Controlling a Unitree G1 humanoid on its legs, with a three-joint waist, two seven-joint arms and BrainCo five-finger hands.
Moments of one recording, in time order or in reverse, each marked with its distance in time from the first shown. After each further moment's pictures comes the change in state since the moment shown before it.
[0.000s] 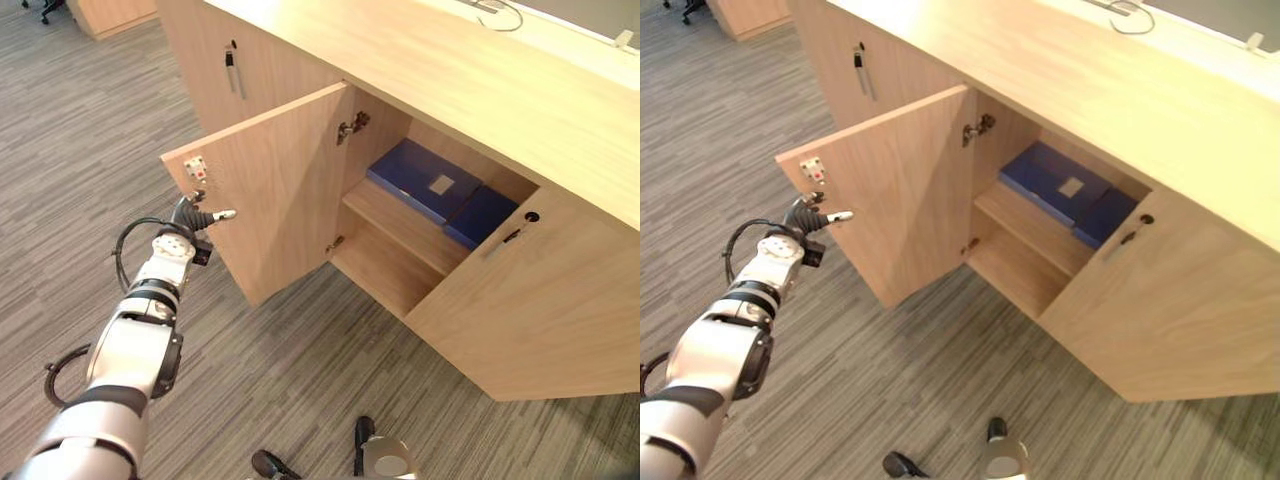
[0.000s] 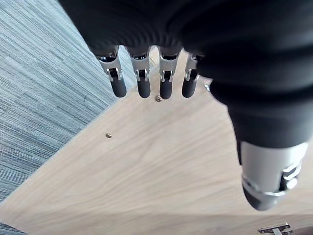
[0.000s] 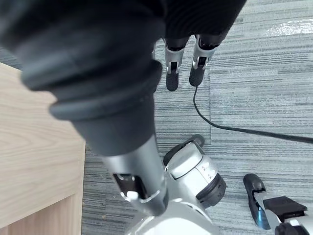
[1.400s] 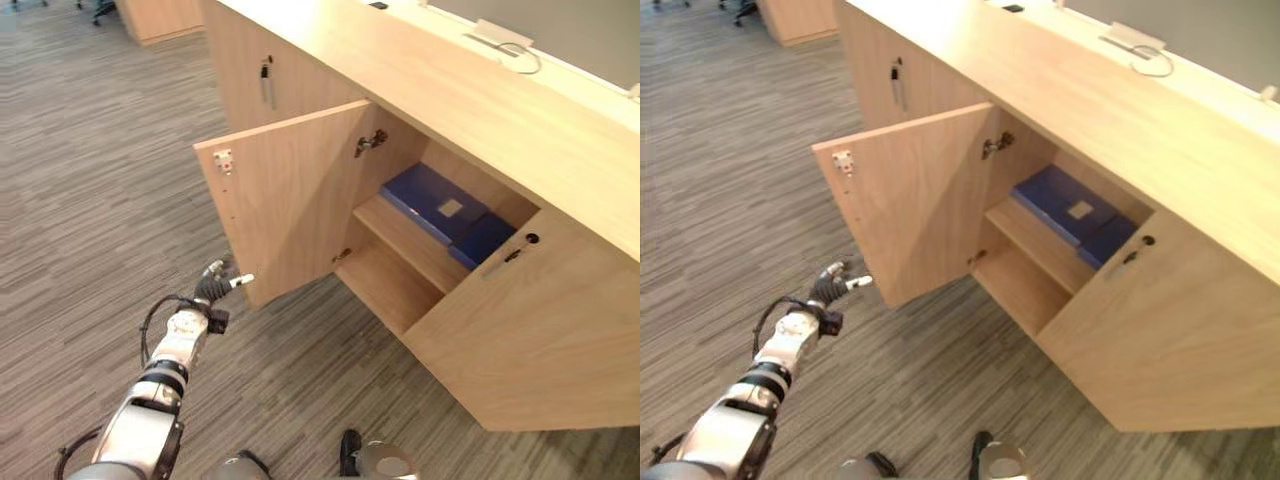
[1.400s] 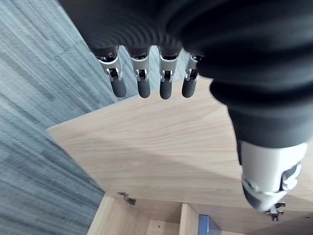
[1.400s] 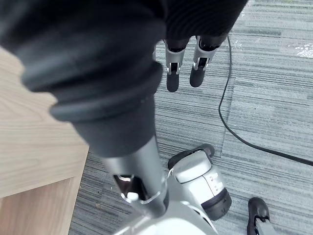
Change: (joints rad) left arm 0.490 -0.079 -0.029 -0.301 -0.214 -0.060 -0.087; right arm -0.102 -0.082 0.047 0.141 -0.037 -0.007 -0.045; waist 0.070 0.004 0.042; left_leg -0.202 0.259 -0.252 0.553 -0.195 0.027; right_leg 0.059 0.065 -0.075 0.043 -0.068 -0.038
